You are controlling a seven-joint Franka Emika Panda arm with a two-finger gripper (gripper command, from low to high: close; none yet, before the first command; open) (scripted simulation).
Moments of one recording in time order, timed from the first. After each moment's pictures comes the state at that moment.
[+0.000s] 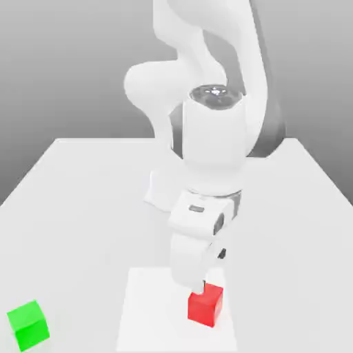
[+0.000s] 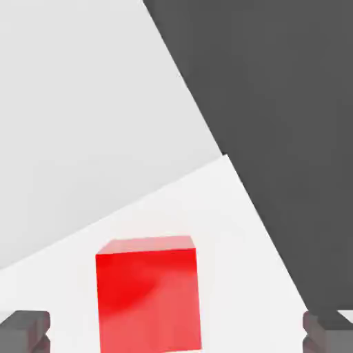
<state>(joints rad) 0.27 0.16 -0.14 -2.63 0.06 2.80 -0.29</state>
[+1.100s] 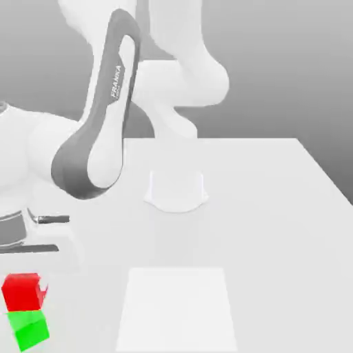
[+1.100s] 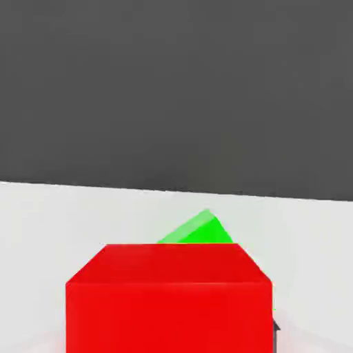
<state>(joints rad) -0.10 0.40 -0.38 -2.30 0.31 2.65 0.04</state>
